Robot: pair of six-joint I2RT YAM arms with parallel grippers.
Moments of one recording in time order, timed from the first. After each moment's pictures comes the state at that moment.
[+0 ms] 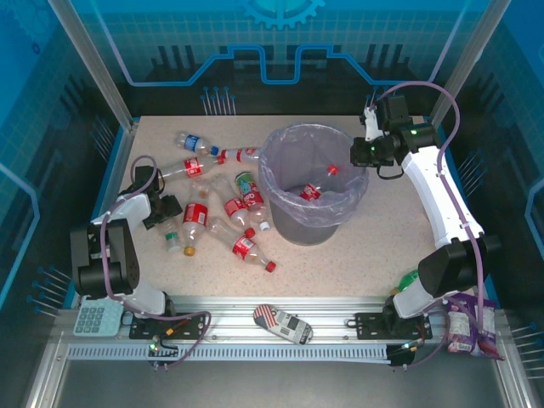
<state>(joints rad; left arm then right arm) 0.21 1.55 0.87 -0.49 -0.05 -0.38 0.18 1.57 1.69 -1.11 -0.14 0.20</state>
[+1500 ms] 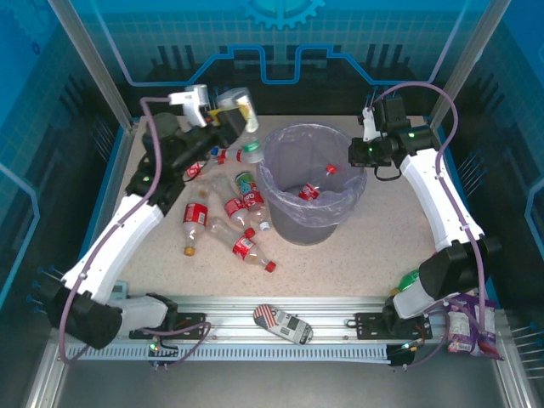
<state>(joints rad) -0.38 1.29 1.31 0.04 0.29 -0.60 0.20 1.55 1.66 -1.06 -0.12 0.22</state>
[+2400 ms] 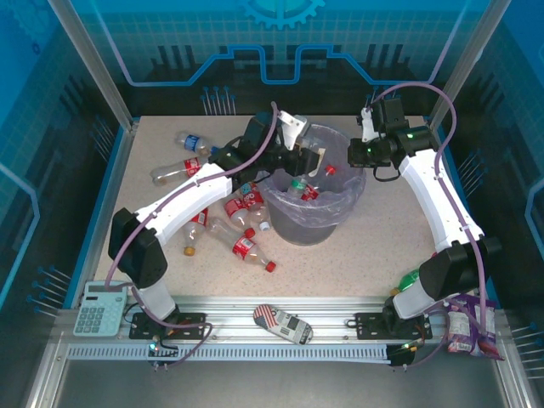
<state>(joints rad) -0.64 1.74 1.61 -0.37 0.29 -0.22 0.21 1.55 1.65 -1.06 -0.10 0.22</state>
